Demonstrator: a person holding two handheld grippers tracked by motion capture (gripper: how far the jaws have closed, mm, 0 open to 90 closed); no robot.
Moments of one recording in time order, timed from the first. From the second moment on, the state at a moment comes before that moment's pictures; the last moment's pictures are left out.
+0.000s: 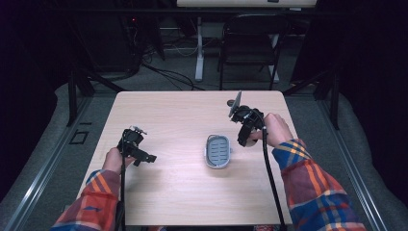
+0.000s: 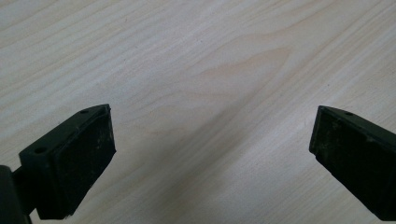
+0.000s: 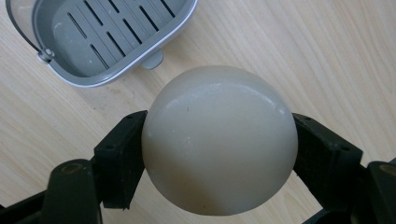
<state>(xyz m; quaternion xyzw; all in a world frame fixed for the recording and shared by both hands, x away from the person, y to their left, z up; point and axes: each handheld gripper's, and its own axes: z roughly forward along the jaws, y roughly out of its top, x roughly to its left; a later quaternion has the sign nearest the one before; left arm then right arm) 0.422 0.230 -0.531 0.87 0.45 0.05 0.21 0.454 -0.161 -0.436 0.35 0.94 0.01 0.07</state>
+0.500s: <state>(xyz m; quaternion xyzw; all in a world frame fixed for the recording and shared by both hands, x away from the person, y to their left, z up) 0.422 0.230 -0.531 0.87 0.45 0.05 0.21 0.459 -0.142 -0.427 0.33 0.94 0.00 0.07</state>
